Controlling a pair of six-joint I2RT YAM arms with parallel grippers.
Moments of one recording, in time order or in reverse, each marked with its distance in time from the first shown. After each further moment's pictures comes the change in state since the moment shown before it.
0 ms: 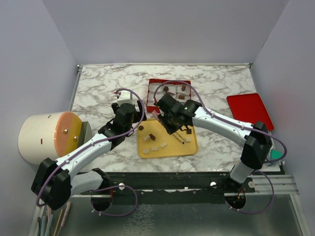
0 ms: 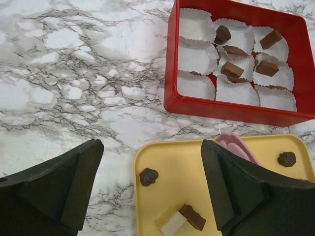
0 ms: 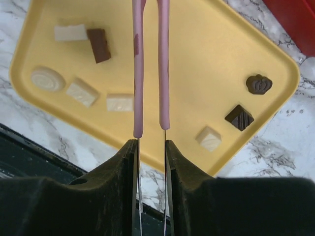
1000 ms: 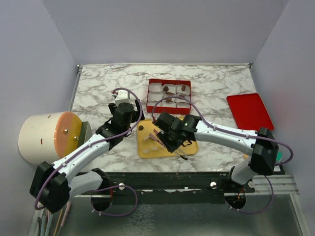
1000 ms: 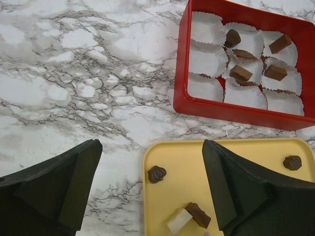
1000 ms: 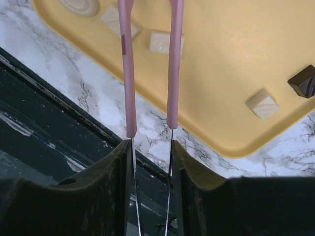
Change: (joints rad) left arm 0.008 -0.034 0.020 -0.070 -0.030 -0.008; right arm 0.168 -0.124 -0.179 -0.022 -0.053 0.075
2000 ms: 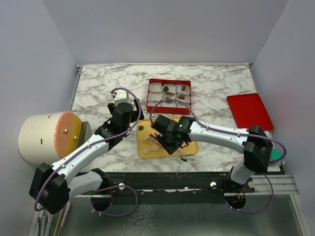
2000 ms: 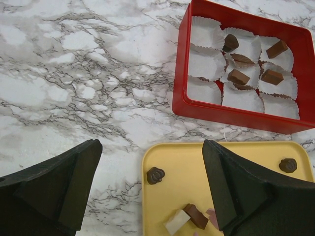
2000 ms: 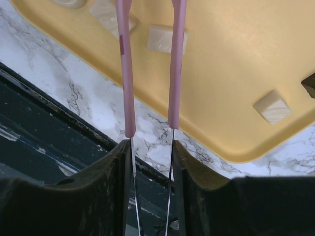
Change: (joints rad) left arm 0.005 -0.013 0.000 -0.002 0.000 -0.012; right arm 0.013 0.057 -0.021 0.012 -0.002 0.005
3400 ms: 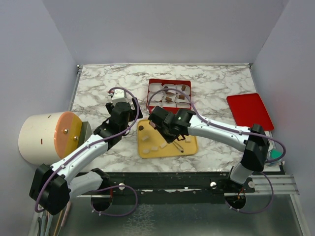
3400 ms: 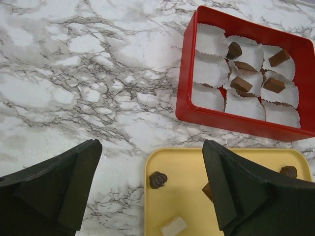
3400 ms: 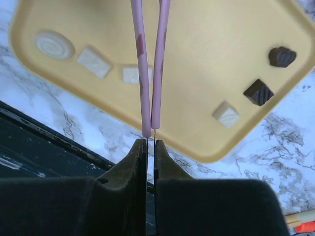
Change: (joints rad) left arm 0.028 -0.005 -0.002 0.009 0.003 -0.007; right arm -0.010 0.050 0.162 -0.082 0.145 0.021
